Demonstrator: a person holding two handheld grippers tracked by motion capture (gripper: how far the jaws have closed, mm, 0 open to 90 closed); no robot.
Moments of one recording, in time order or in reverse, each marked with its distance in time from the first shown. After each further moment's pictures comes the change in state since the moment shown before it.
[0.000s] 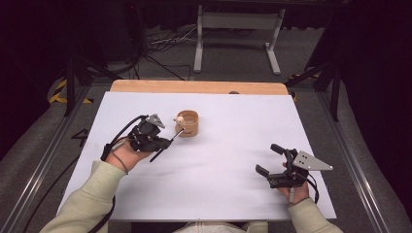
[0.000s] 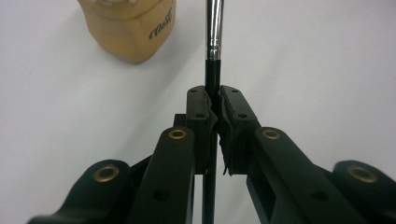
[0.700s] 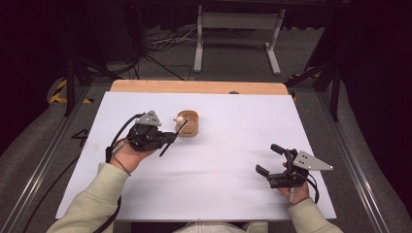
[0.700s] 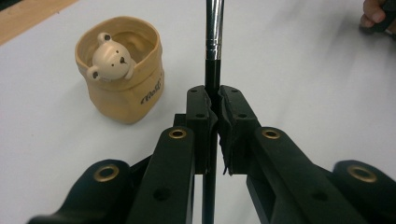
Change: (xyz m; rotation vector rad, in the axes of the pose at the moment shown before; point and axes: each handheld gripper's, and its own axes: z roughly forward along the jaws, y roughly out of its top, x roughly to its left) left arm -0.007 -0.003 -0.007 -0.260 -0.025 0.019; right arm 0.000 0.000 0.000 0.001 0.003 0.004
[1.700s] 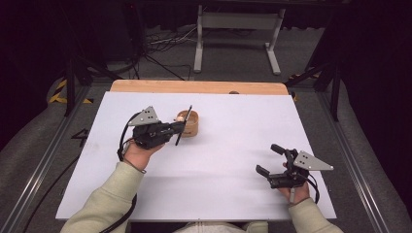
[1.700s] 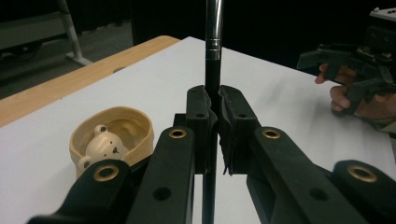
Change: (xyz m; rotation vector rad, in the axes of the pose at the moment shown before) left arm -0.001 0.003 0.012 -0.347 -0.040 -0.006; right arm 0.000 0.000 -0.001 -0.004 0.005 0.003
